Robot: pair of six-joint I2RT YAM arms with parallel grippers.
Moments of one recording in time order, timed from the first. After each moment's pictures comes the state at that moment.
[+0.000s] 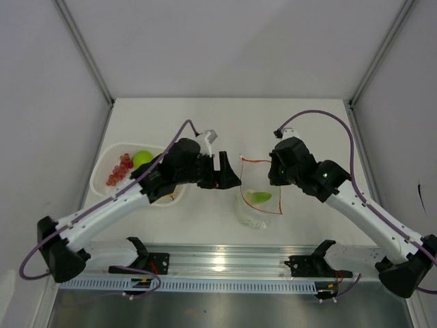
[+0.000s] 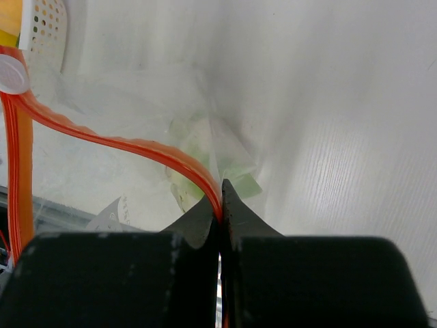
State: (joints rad) left arm -0.83 1.20 1.10 -0.48 0.20 -0.74; right arm 0.74 1.12 1.18 -0.84 0.22 0.51
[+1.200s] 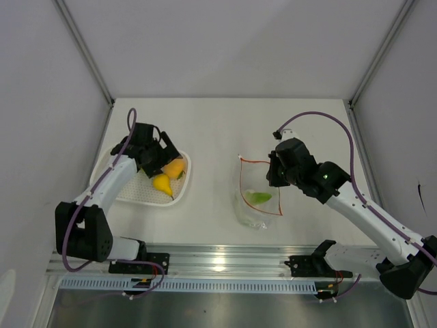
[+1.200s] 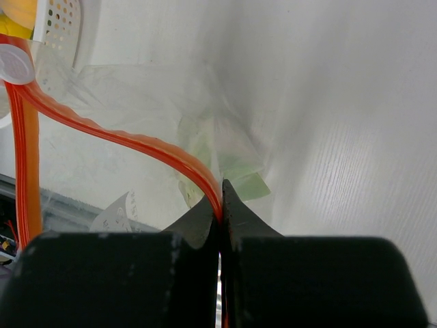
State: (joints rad) left arm -0.15 1.34 1.03 -0.63 0.09 -0.76; right arm 0.74 1.11 1.16 -0.81 0.19 0.51
